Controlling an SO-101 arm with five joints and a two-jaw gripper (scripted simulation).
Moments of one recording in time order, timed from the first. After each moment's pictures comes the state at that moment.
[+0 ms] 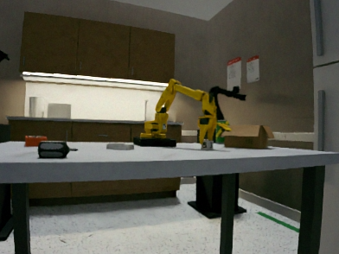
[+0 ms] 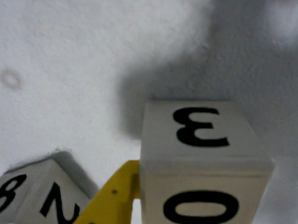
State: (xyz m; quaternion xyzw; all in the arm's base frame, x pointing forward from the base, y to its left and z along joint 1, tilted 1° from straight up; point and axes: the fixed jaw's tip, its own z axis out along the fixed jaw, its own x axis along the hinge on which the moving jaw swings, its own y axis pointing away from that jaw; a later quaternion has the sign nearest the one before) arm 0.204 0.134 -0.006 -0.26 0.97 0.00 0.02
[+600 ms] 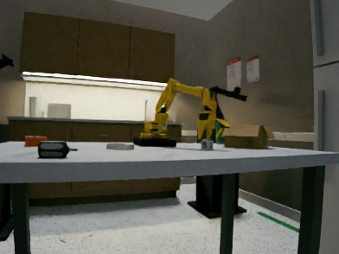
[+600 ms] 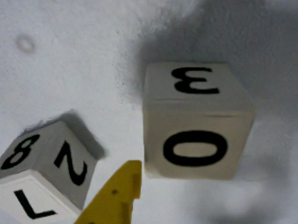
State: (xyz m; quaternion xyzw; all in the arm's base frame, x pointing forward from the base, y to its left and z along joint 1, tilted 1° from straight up) arm 0.199 0.131 0.010 -0.26 0.97 0.00 -0.01
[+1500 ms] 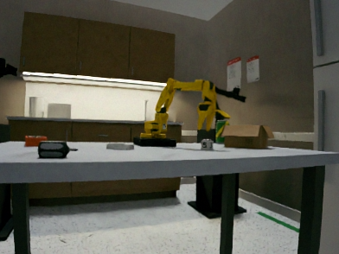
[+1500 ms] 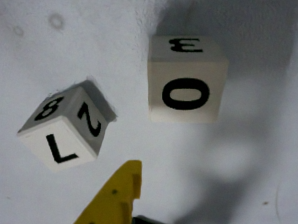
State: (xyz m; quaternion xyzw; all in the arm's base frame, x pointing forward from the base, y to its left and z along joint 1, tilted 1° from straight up) arm 0.197 0.130 0.041 -0.26 0.97 0.00 -0.01
